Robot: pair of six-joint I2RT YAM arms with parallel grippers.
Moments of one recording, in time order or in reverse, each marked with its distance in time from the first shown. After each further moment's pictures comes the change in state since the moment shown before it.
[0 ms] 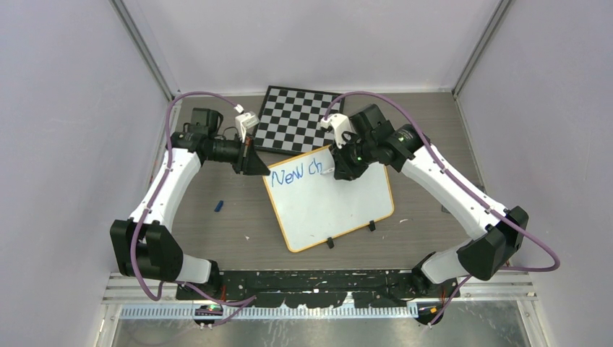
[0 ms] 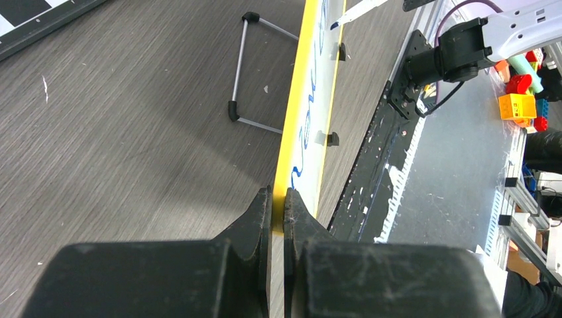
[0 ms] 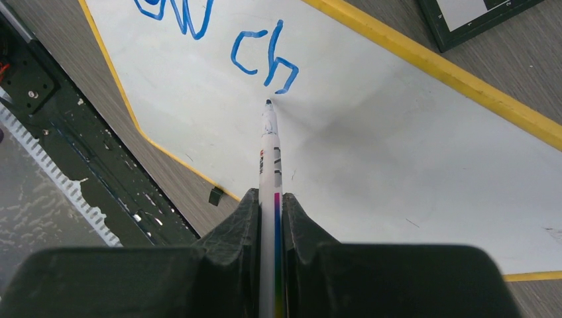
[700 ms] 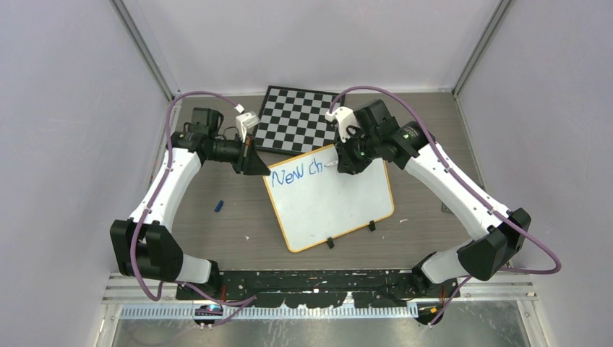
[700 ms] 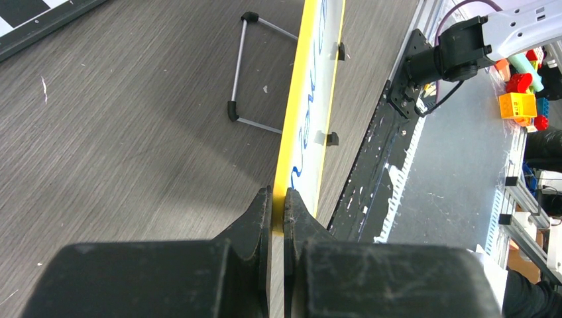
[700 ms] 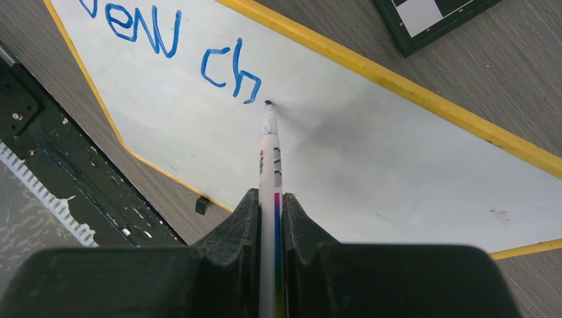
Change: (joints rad) left arm -0.005 0.000 0.004 -0.004 0.000 0.000; right arm -0.029 -0.004 0.029 0.000 0.037 0.003
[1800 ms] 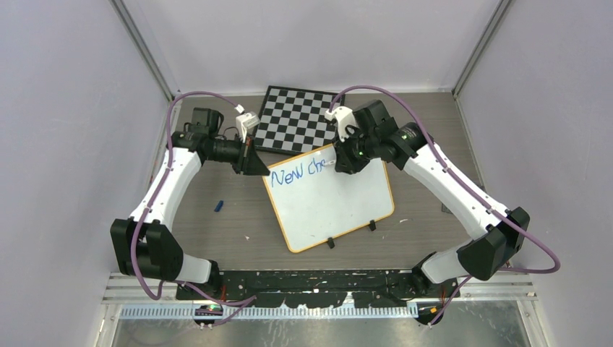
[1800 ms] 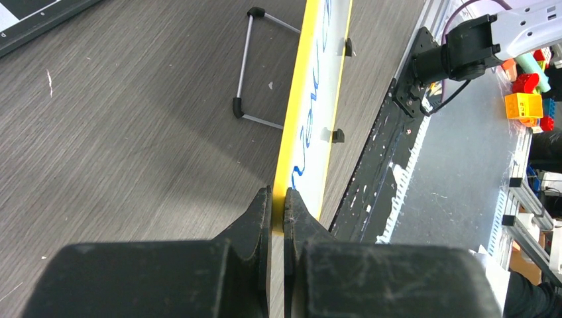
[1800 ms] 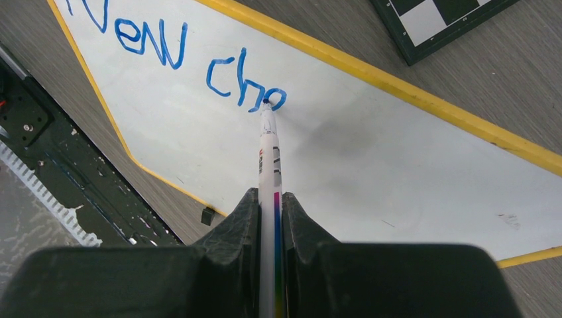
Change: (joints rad) left arm 0.000 0.004 0.000 -0.004 -0.017 0.003; right arm 0.000 0.004 -0.016 0.043 -0.005 0.027
